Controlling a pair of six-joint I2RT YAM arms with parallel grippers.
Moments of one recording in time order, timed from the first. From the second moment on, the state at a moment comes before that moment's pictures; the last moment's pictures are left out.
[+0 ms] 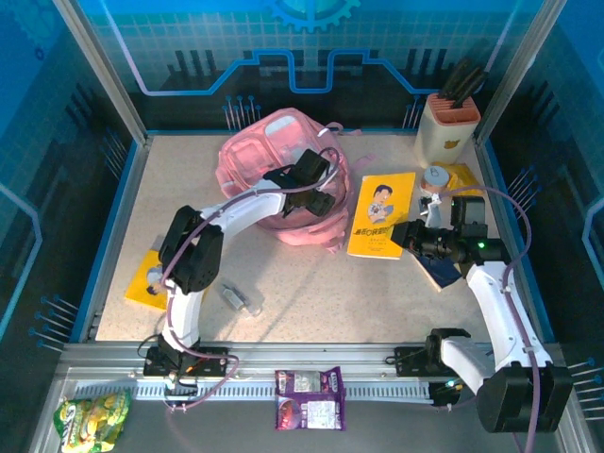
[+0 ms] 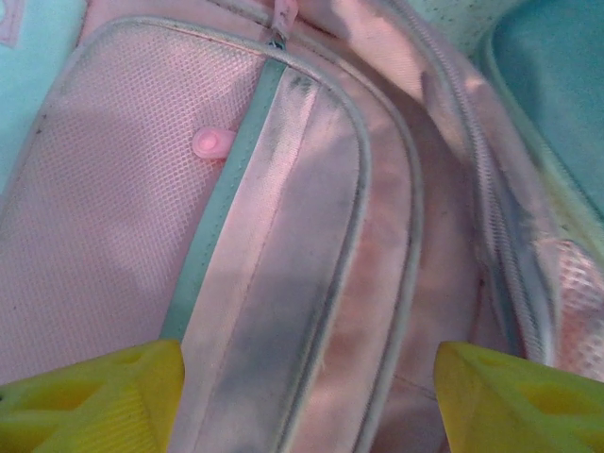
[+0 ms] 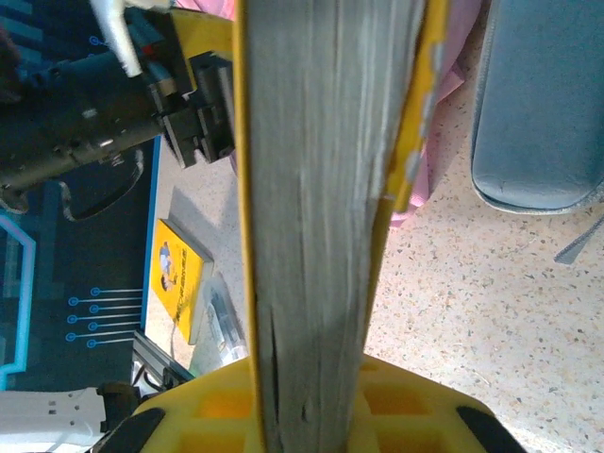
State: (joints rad) left arm -0.61 2.04 1.66 -0.57 -0.12 0.03; right arm -0.04 0.96 0.81 -0.71 -0.78 0.44
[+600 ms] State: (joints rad) left arm -0.56 2.20 1.78 -0.65 -0.08 0.06; right arm -0.04 0.96 0.80 -0.67 -0.82 0.49
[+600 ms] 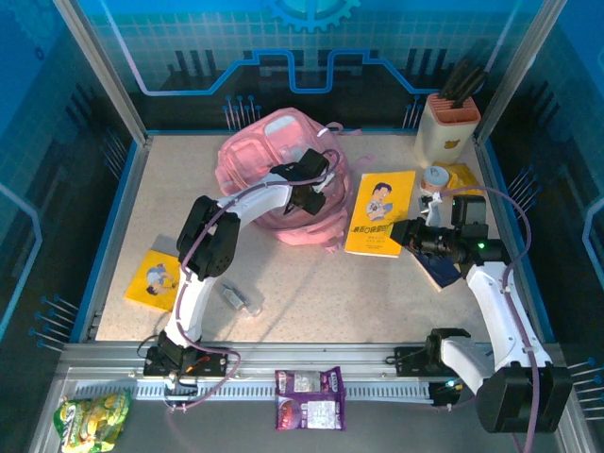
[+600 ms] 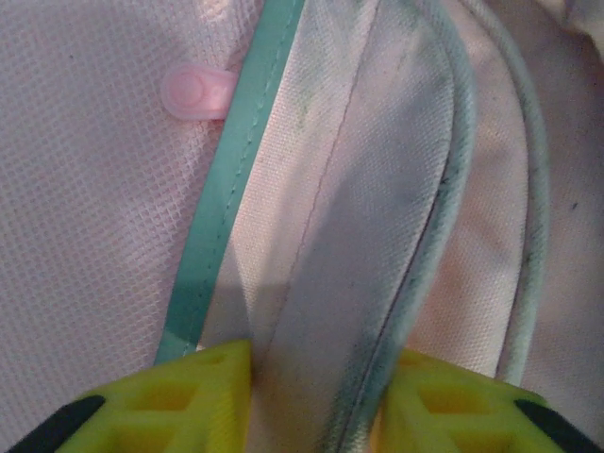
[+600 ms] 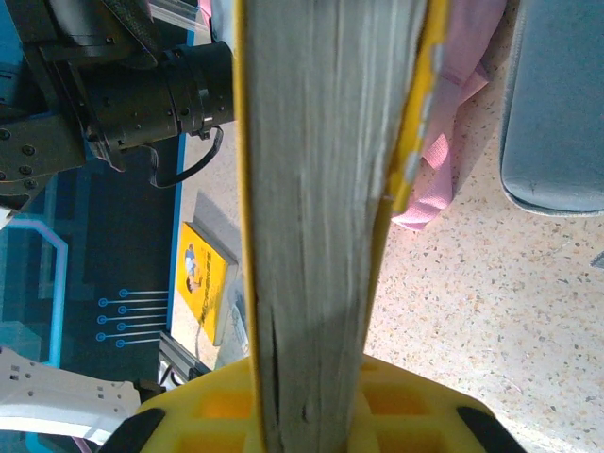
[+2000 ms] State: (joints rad) left arm -0.54 1.72 1.68 -0.77 0.02 0.24; right arm 0.44 1.26 0.60 -0.21 -0.79 0.78
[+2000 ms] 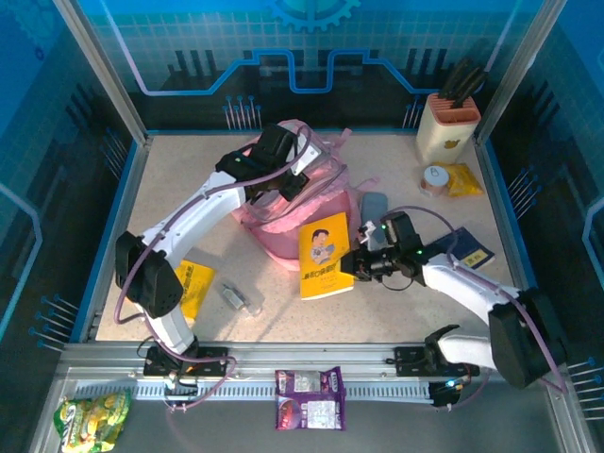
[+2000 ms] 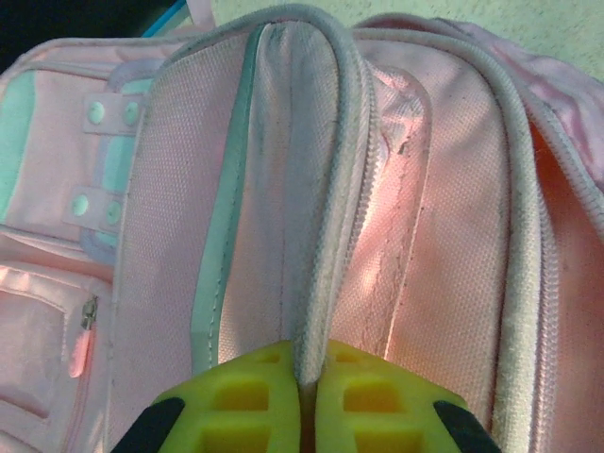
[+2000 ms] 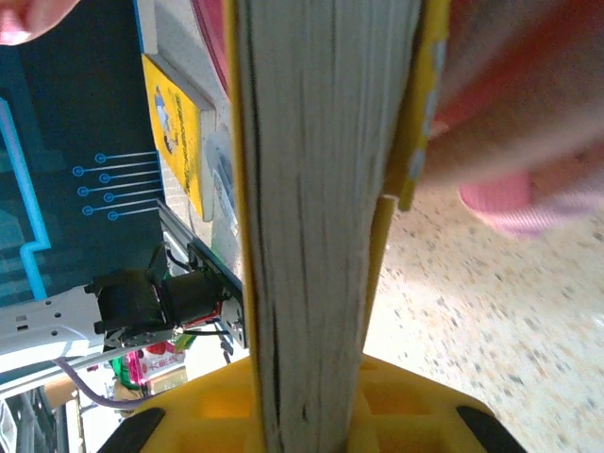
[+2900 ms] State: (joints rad) left arm -0.54 1.68 1.63 -0.72 0.10 0.30; right arm 0.45 1.81 0.99 0.11 -0.57 0.77
